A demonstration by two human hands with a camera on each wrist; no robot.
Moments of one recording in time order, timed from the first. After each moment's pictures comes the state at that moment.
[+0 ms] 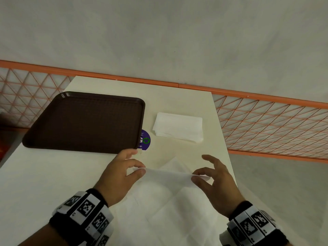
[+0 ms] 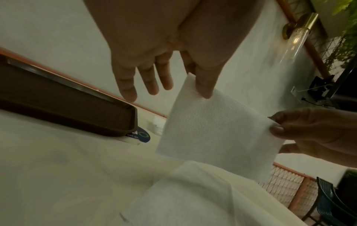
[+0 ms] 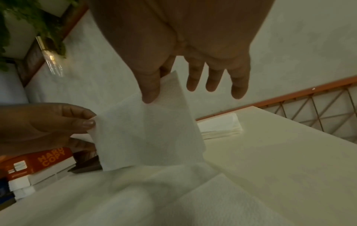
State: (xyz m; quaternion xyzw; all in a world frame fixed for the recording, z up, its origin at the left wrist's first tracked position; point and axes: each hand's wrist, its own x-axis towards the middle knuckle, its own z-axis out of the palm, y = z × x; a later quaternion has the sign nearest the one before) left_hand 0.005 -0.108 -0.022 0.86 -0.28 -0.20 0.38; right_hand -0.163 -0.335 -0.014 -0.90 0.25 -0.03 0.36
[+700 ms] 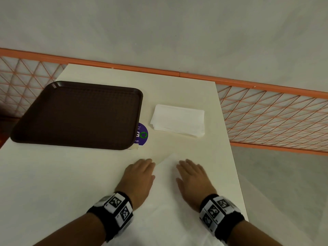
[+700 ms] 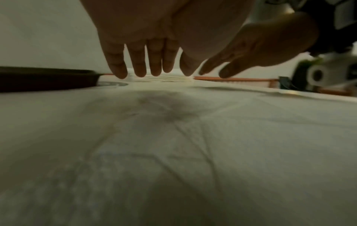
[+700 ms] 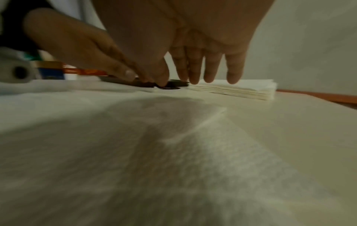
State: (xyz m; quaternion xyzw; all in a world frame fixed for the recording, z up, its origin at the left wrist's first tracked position) left_hand -0.010 -0.154 -0.111 0.89 -0.44 -0.08 0.13; right_hand -0.128 -0.333 -0.101 -0.99 0.13 0.02 0.07
